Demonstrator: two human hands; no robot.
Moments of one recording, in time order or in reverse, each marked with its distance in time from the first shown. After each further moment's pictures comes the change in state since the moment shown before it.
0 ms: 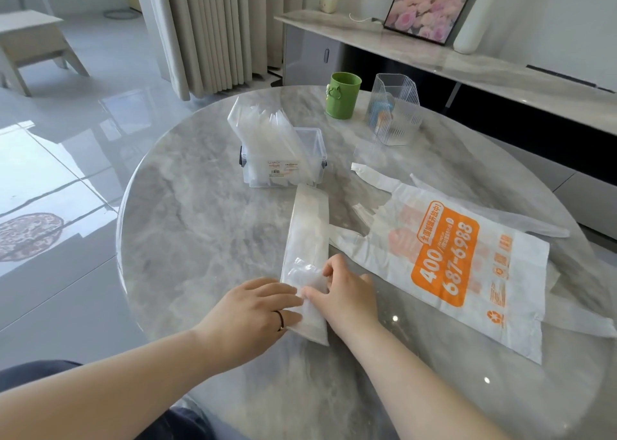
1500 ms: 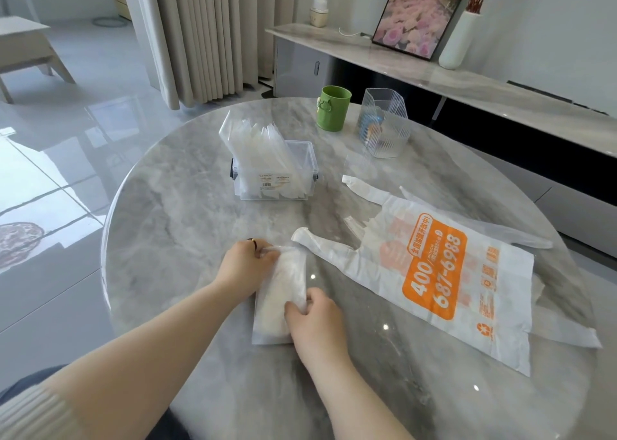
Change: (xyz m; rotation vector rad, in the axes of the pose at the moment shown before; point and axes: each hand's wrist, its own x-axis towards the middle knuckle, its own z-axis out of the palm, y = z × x) left_hand 0.062 -0.038 0.000 -0.672 -0.068 -1.233; right_hand -0.017 -0.030 0.016 0.501 0.020 0.257
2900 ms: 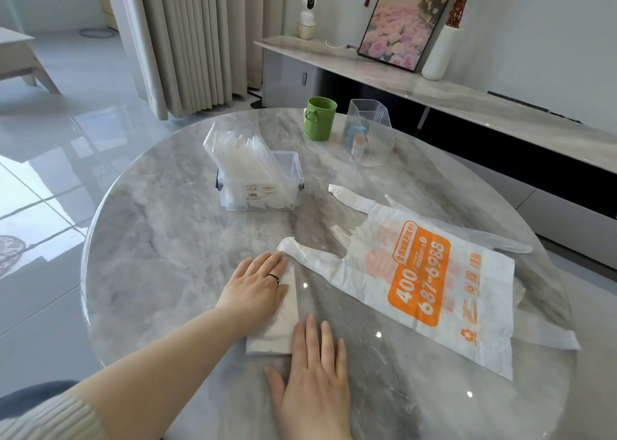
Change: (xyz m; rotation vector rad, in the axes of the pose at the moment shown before) left_hand -0.007 -0.007 0.026 0.880 -0.218 0.396; right_hand -0.026 0.063 0.021 -0.783 0.272 -0.337
